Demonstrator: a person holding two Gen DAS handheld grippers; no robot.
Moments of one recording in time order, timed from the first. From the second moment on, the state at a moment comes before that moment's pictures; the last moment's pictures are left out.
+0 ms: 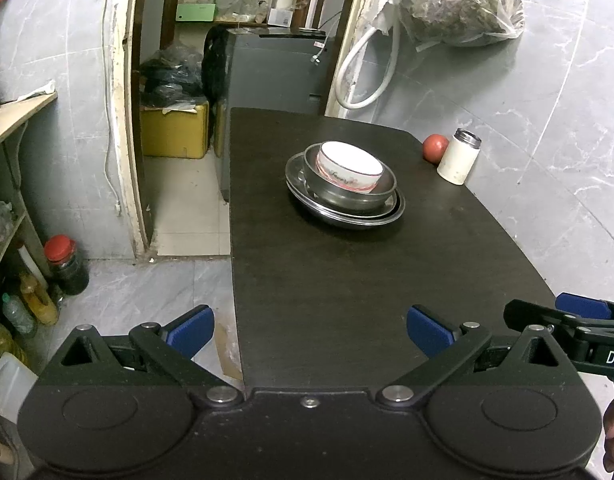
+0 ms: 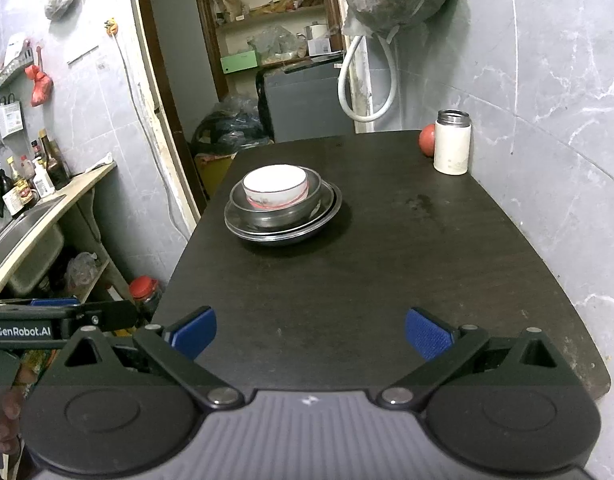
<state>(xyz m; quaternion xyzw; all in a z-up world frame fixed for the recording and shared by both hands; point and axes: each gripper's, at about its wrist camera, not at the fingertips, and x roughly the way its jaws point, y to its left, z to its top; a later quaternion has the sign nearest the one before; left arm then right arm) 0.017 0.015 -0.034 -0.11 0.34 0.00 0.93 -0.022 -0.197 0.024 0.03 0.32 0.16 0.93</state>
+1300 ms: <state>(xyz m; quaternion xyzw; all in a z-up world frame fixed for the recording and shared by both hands) 0.018 0.015 -0.036 -0.11 0.34 0.00 0.93 -0.021 -0.195 0.019 0.02 0.33 0.15 0.93</state>
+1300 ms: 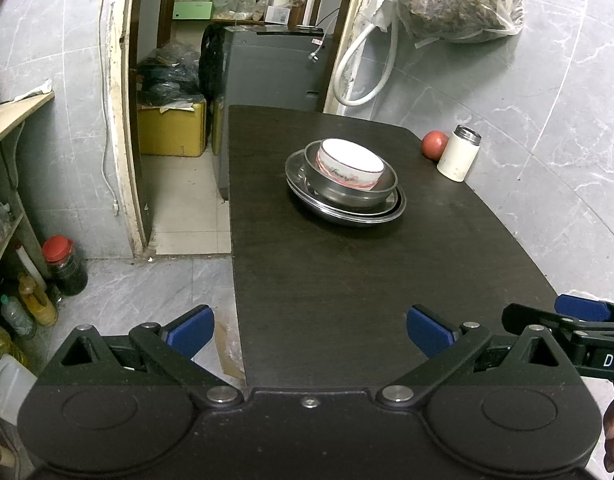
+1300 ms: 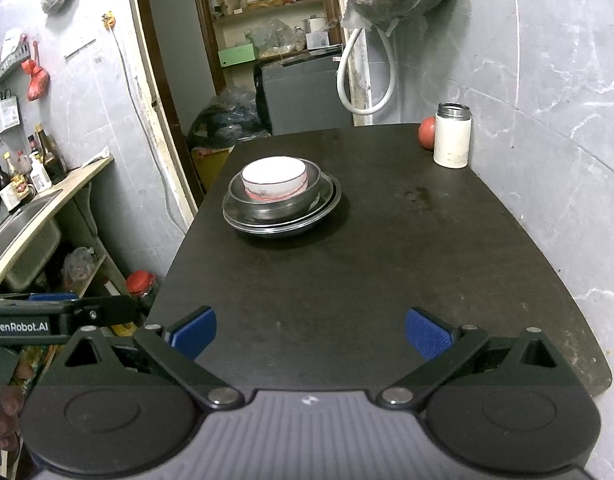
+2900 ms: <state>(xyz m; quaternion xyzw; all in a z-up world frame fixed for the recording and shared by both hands) 0.028 0.017 -0.037 -0.11 0.34 0.00 0.93 -0.015 -0.189 0.014 0.02 0.34 0.15 0.93</state>
